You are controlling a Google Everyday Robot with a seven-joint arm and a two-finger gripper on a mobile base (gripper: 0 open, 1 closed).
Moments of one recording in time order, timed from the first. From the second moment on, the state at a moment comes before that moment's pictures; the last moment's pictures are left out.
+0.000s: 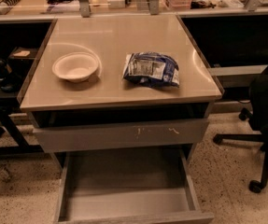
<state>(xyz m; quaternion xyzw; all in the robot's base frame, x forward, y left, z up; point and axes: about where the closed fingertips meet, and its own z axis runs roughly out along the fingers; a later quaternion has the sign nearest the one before) 0.267 -0.244 0.906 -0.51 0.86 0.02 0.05</state>
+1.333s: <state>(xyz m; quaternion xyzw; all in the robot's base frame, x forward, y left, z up) 0.249 -0.253 0.773 -0.44 0.90 0.05 0.00</state>
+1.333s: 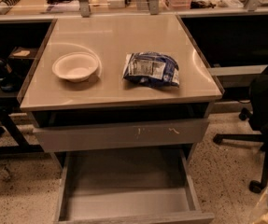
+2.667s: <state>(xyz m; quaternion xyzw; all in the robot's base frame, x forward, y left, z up) 0.258 -0.241 0.666 -0.42 0.90 0.10 0.02</state>
